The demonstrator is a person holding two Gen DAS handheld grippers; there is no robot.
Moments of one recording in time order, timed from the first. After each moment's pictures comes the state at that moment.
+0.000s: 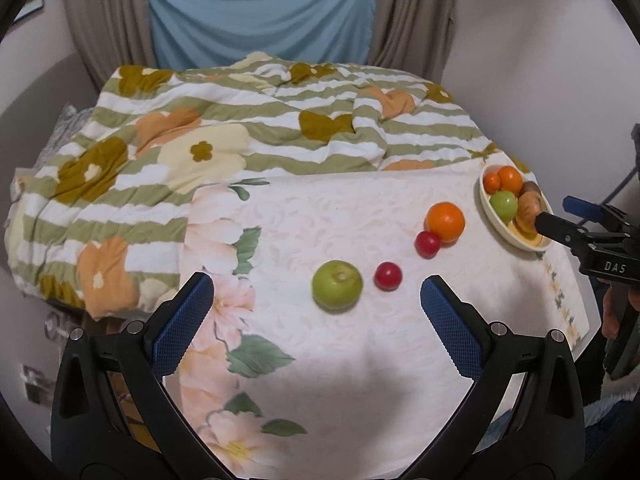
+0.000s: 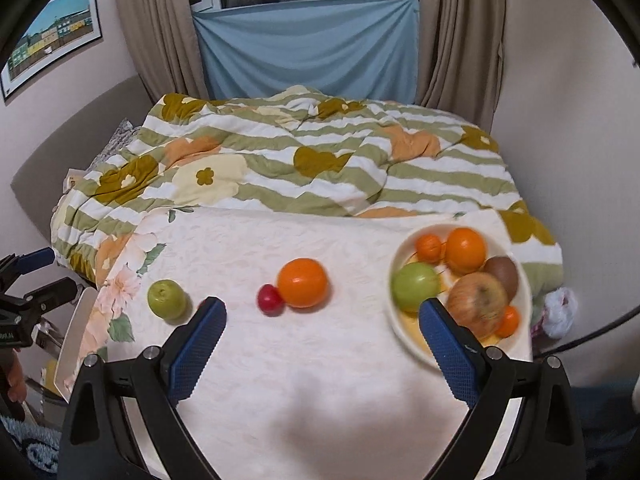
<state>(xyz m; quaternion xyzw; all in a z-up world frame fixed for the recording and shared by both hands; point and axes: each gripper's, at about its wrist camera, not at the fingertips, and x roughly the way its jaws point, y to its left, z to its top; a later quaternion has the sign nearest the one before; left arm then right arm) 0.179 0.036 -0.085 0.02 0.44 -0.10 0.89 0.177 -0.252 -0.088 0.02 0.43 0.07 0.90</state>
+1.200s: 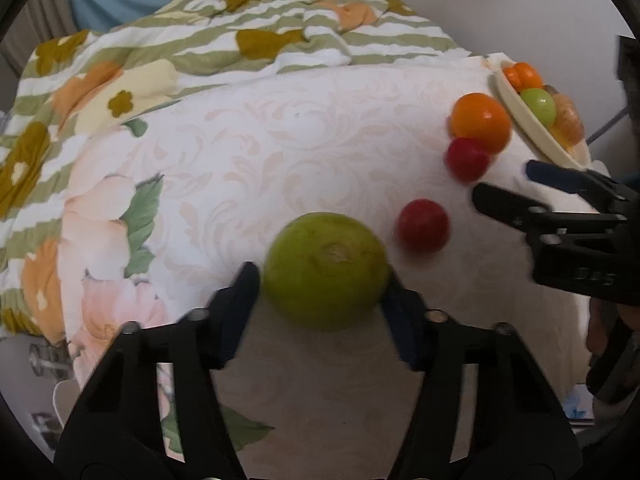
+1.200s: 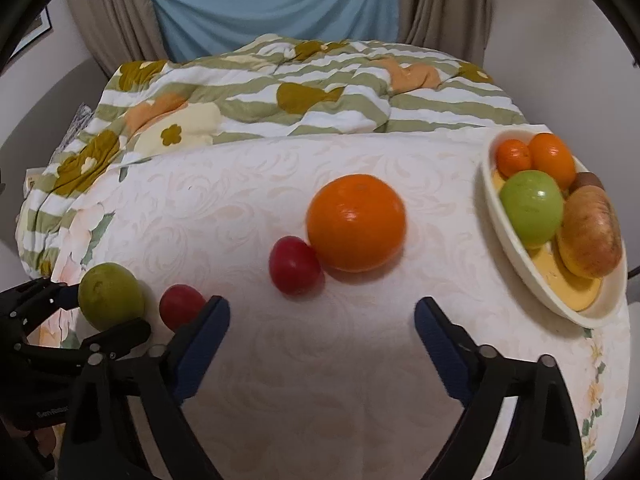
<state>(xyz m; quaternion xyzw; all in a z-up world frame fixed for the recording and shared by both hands) 0.246 -0.006 -0.224 0.06 0.53 -0.20 0.82 0.226 -0.199 -0.203 0.04 0.50 0.02 0.87</state>
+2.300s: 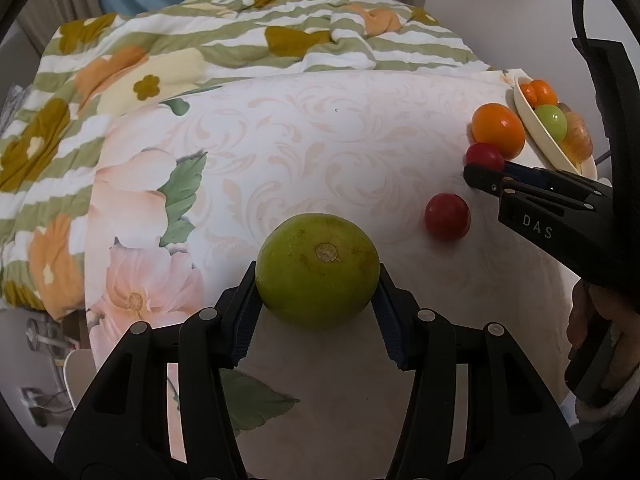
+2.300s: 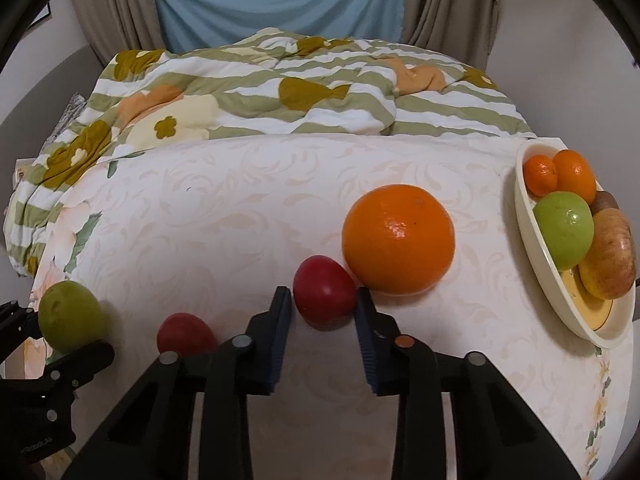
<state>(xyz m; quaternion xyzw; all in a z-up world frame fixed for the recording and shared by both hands) 0.240 0.021 -0.220 0.04 0.53 -0.16 0.83 0.247 -0.180 -0.215 0.02 0.50 0.00 0.87</state>
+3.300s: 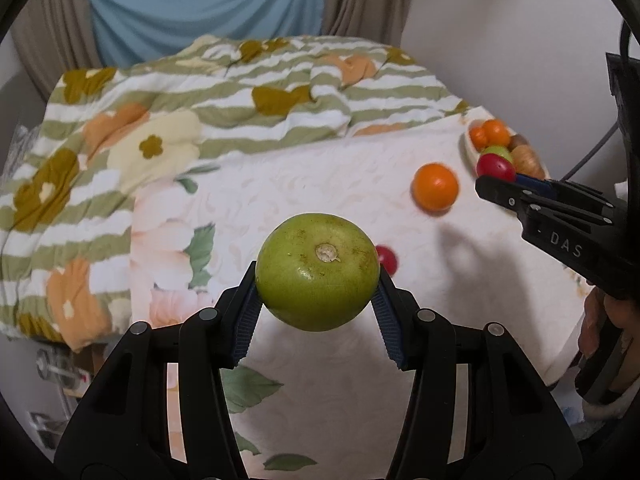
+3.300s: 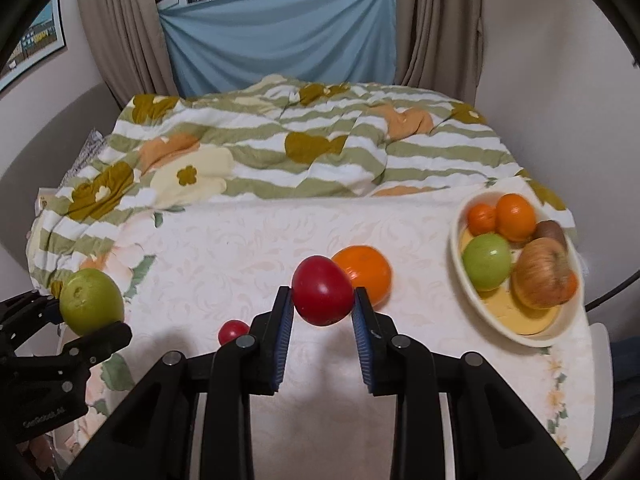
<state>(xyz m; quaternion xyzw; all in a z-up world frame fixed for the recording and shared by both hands) 0.213 0.010 -0.129 0.05 0.46 -0.19 0.87 0.198 -0.196 -0.121 0.04 0.43 0.01 0.90</state>
